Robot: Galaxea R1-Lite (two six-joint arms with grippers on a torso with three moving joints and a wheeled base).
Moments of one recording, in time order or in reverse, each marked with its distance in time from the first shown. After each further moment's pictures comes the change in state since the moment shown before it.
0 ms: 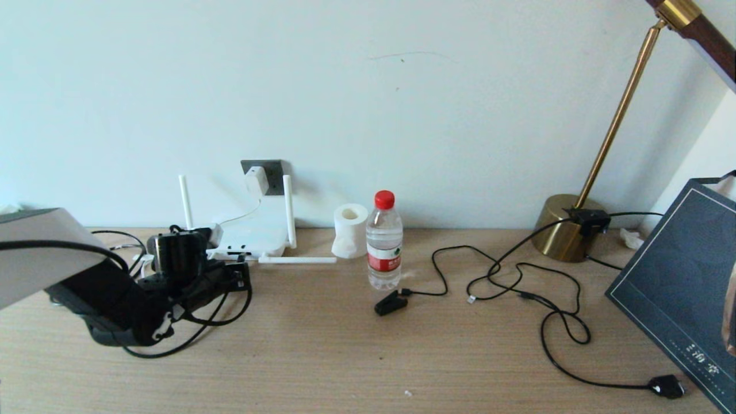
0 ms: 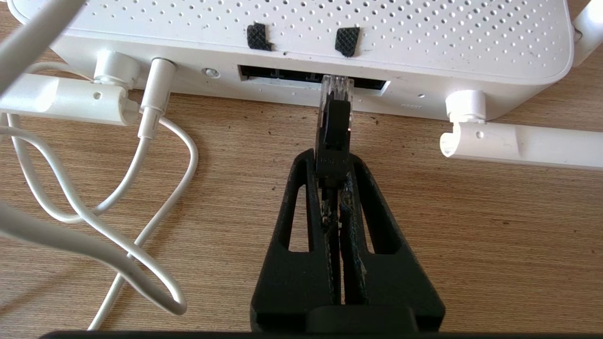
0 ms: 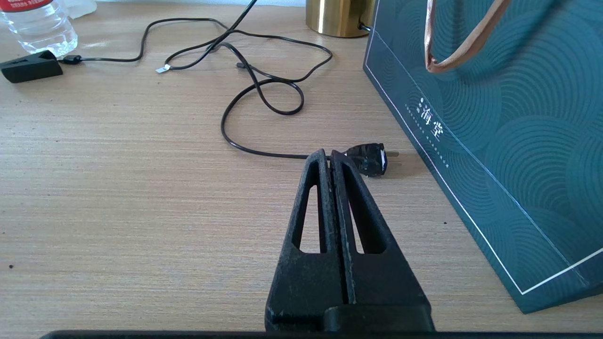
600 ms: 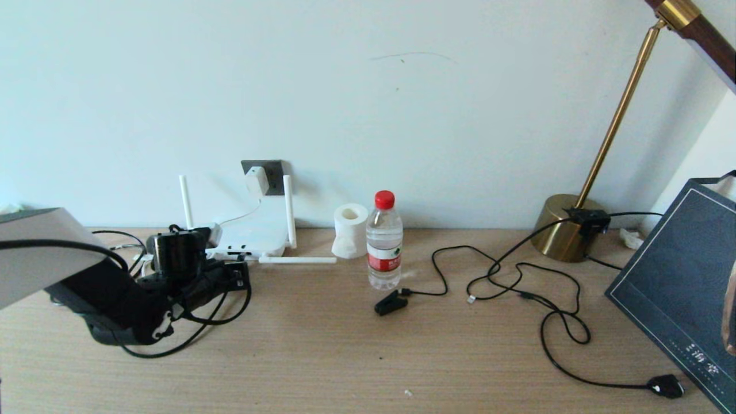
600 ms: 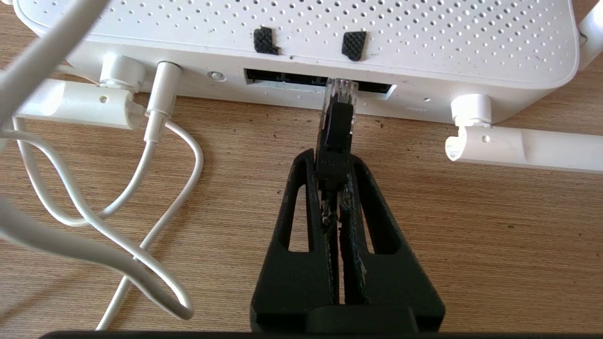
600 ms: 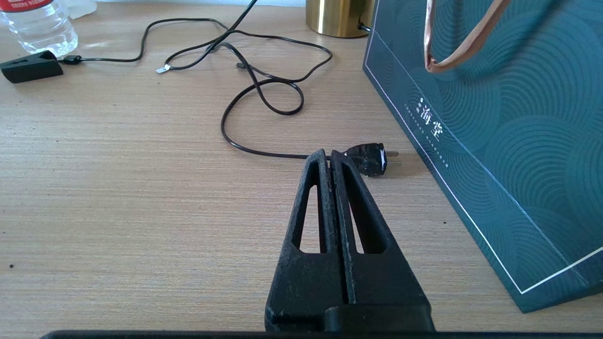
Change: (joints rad) left arm 0.009 0.002 -0.009 -0.001 -0.001 0.000; right arm 0.000 0.000 0.000 0.000 0.000 0.000
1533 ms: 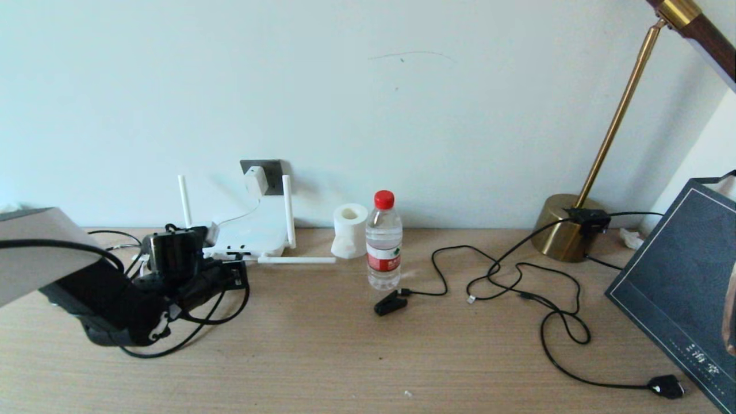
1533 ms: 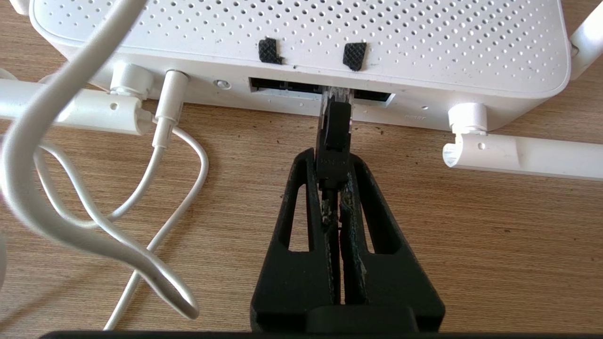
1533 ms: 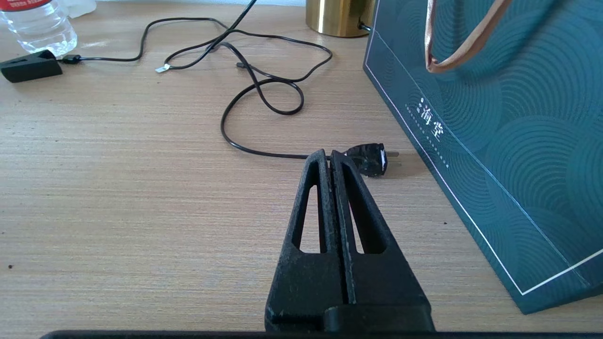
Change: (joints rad) left arm 0.003 -0.013 0.019 -0.012 0.000 0.001; right arm 0.000 0.000 0.000 0.000 0.000 0.000
